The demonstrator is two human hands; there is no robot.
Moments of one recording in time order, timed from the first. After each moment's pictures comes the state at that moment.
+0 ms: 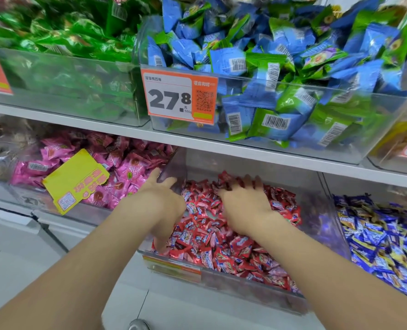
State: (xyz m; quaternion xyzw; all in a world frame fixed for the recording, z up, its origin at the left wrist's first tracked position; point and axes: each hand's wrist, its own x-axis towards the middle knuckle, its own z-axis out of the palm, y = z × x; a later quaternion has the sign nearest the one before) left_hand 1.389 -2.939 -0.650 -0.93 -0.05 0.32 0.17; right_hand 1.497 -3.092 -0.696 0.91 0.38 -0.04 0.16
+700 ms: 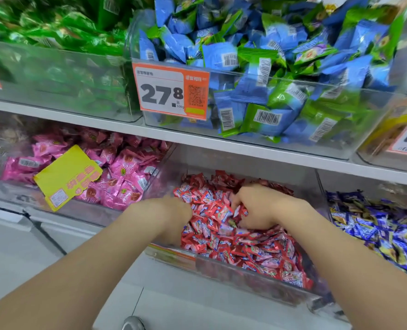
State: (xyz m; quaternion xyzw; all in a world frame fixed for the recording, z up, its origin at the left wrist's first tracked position) left_hand 1.391 -2.951 -0.682 -0.96 -0.02 0.28 0.02; right_hand 1.529 -3.137 -0.674 0.89 0.41 -0.19 0.07
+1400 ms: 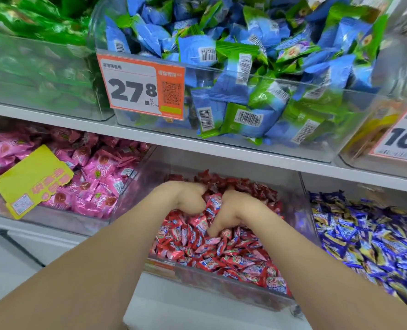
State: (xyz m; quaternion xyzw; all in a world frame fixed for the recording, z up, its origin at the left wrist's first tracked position) left_hand 1.486 -2.971 -0.700 -0.94 -0.11 0.24 -0.21; right_hand 1.525 -3.112 -0.688 0.94 0.22 -0.27 0.02
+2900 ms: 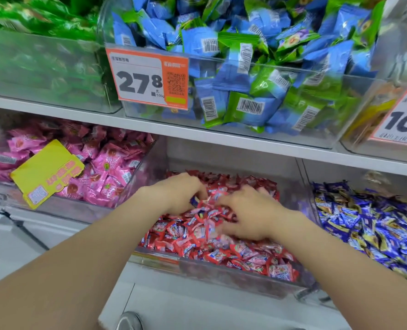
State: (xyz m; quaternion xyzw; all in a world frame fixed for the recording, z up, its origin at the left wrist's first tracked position) left_hand 1.456 -2.945 -0.718 -0.99 0.03 0.10 -0.10; right_hand 1.499 -3.162 -0.687 0.89 0.43 -0.12 0.11
